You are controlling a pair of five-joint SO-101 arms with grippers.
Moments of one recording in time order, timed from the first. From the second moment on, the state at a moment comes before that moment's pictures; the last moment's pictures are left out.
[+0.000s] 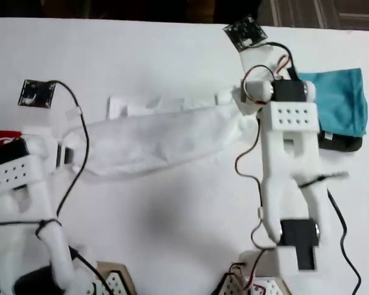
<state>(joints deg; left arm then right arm) -30.1 -26.1 39.0 60.7 -21.5 -4.9 -4.9 -3.7 71.0 29.2</state>
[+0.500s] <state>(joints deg) -42.7 14.0 16.9 59.2 -25.9 -27.3 -10.2 3.7 79.6 29.2</state>
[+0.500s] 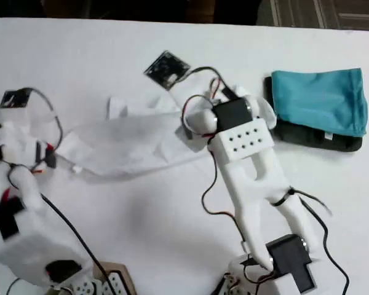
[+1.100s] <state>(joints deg) -52.7 33.3 -27.2 86.5 -24.8 -27.6 -10.2 13.8 73.0 29.2</state>
